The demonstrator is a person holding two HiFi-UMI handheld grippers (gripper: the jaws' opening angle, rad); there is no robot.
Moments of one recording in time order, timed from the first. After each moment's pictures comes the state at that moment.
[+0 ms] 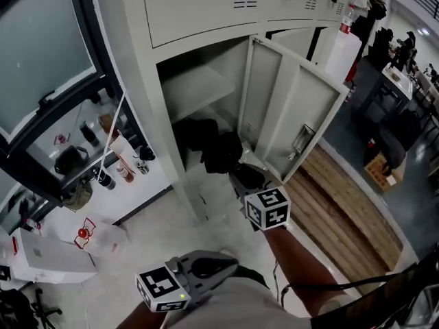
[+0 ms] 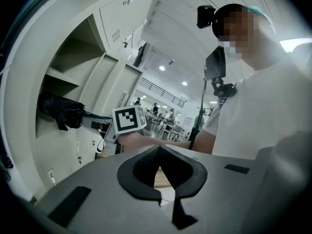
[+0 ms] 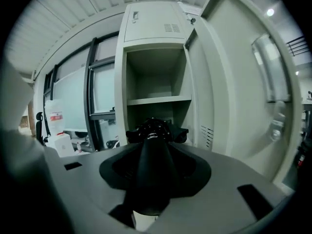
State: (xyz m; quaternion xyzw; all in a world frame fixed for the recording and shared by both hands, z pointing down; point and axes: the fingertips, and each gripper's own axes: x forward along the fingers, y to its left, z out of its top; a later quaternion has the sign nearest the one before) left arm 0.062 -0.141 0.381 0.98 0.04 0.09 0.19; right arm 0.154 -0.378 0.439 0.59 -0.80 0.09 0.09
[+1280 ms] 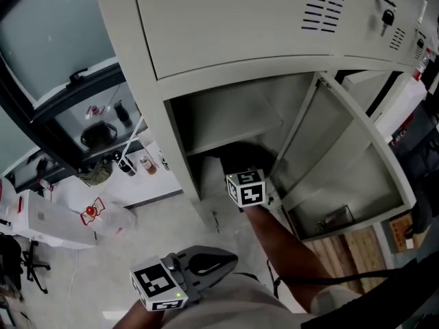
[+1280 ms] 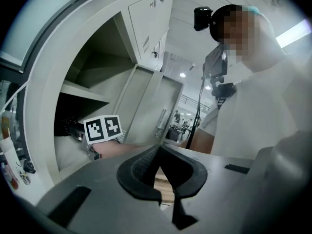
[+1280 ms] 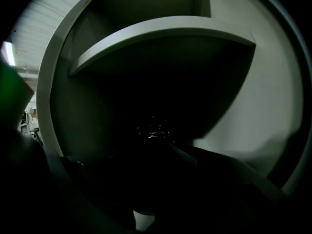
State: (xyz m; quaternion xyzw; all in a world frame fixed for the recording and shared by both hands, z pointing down) left arm 0.112 -0.299 0.372 0.97 -0.12 0.06 0.19; right arm 0.103 -0.611 0.489 0.50 -0.85 0.07 0.13
